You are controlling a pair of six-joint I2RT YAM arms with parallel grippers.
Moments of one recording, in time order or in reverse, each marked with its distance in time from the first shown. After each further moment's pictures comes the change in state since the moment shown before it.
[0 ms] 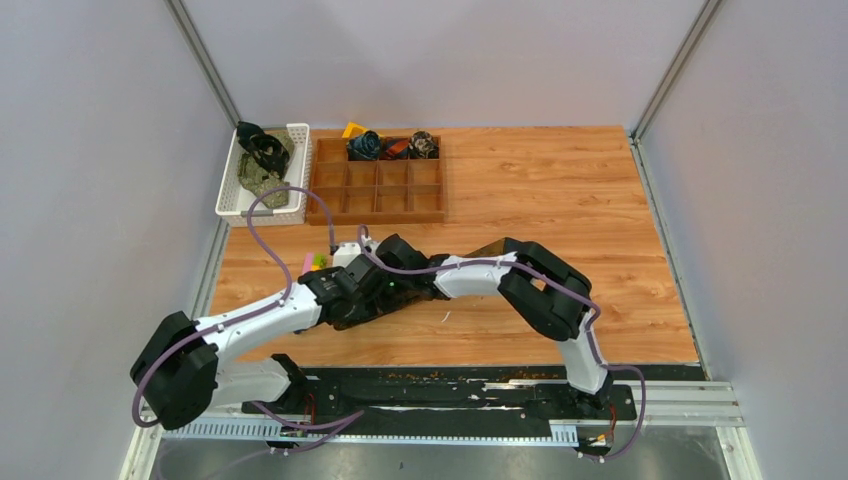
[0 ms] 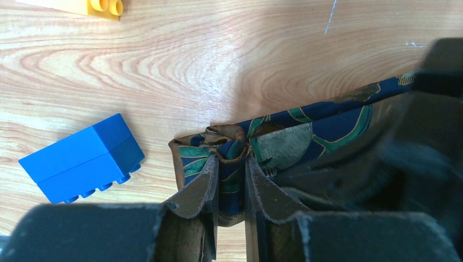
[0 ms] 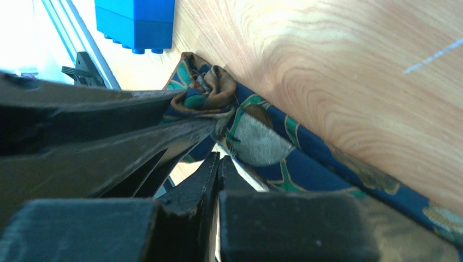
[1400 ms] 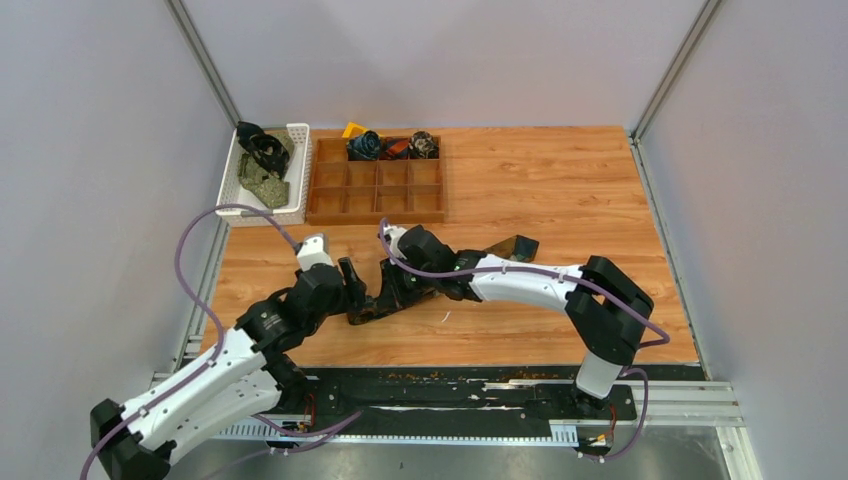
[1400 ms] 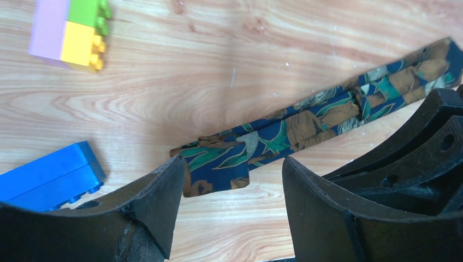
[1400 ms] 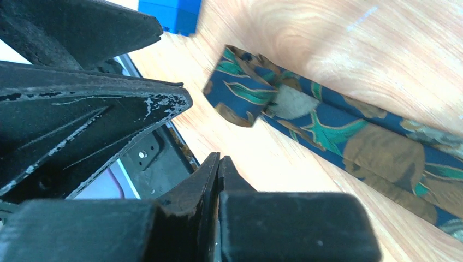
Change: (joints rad) left arm 0.000 -0.444 -0.070 0.100 0.037 -0.031; right arm -0.008 -0.349 -0.160 -0.143 0.145 -0.087
